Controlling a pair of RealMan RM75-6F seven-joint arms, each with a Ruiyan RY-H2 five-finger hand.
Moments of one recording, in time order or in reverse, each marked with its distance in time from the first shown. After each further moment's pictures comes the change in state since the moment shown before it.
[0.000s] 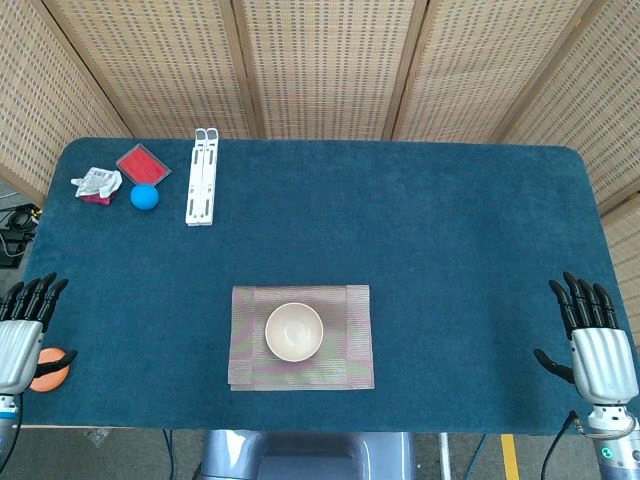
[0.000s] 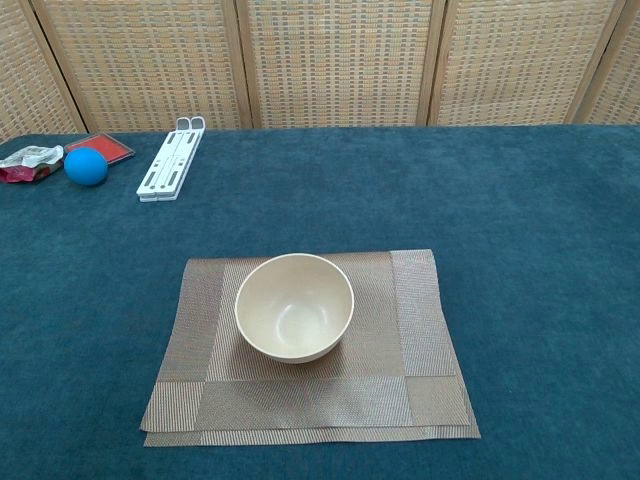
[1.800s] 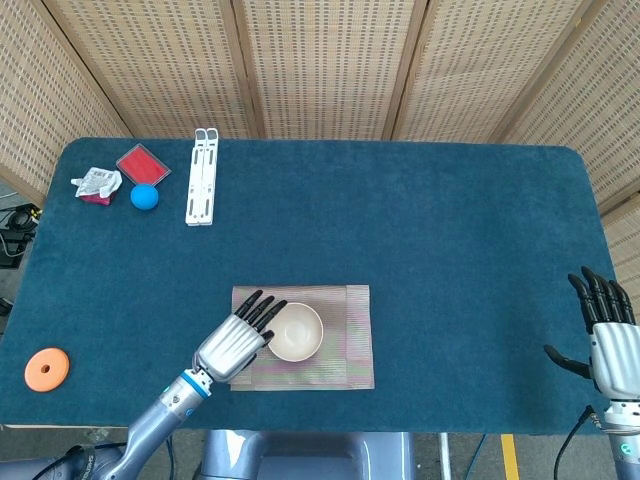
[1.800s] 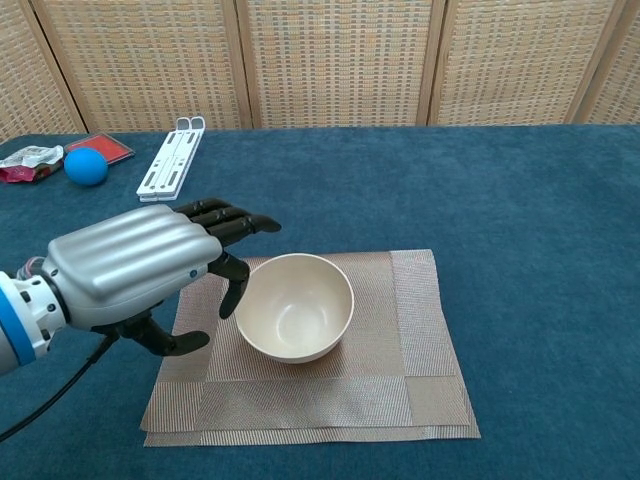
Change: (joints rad) left arm -0.401 -0.477 -0.043 -0.021 0.036 -0.455 0.551; right arm 0.002 0.053 0.019 -0.007 0.042 -0.028 0.172
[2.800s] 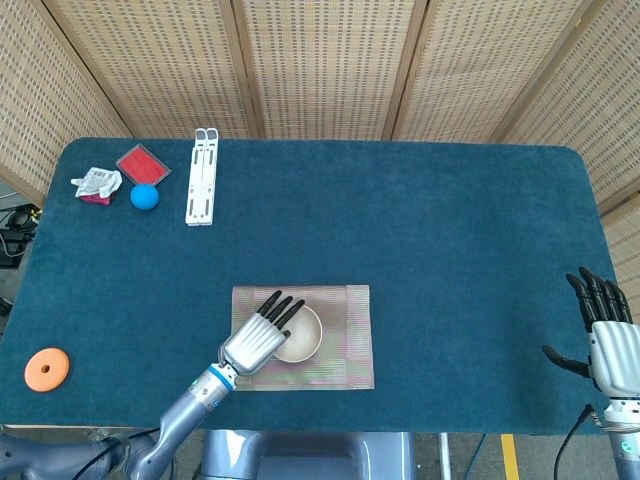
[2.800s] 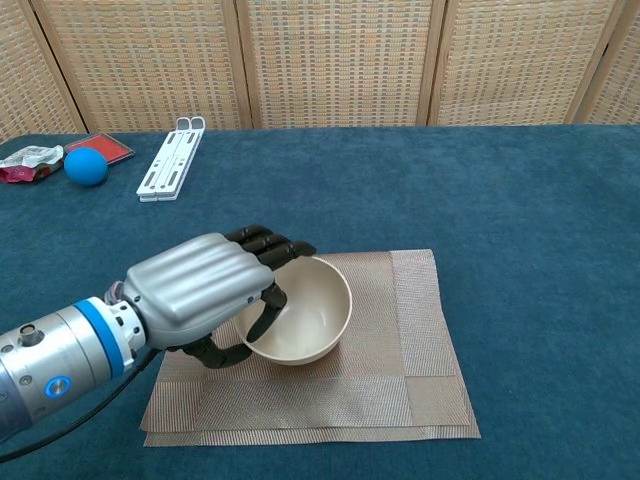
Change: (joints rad) left arm -0.089 -0.181 0.007 0.209 -0.062 -0.001 0.006; right arm 0.008 0.008 -0.002 -0.002 0.014 -0.030 0.032
